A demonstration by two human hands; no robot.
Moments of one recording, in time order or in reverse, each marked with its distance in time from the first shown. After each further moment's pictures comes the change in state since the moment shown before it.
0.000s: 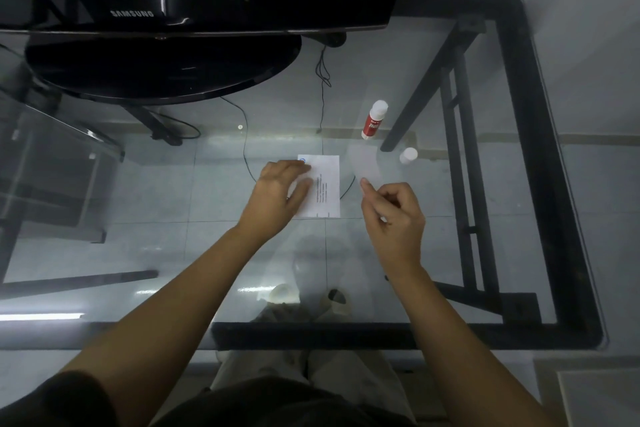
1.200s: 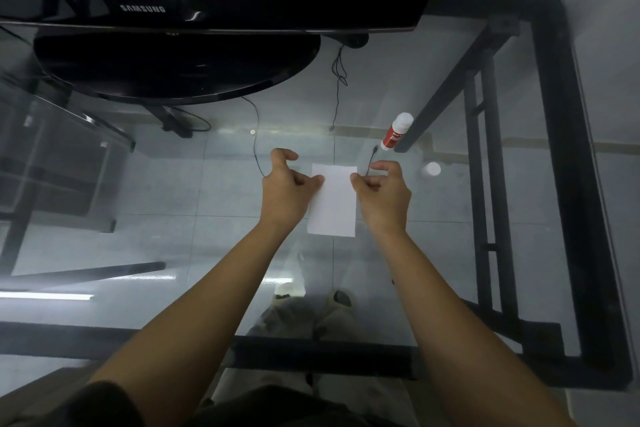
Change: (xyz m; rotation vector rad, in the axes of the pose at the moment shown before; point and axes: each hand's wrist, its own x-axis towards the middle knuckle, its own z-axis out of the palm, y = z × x) left_hand 0.031 -0.002 0.013 -0.401 0.105 -0.635; right_hand 0.058 -0.006 0.053 0.077 -0.178 0.766
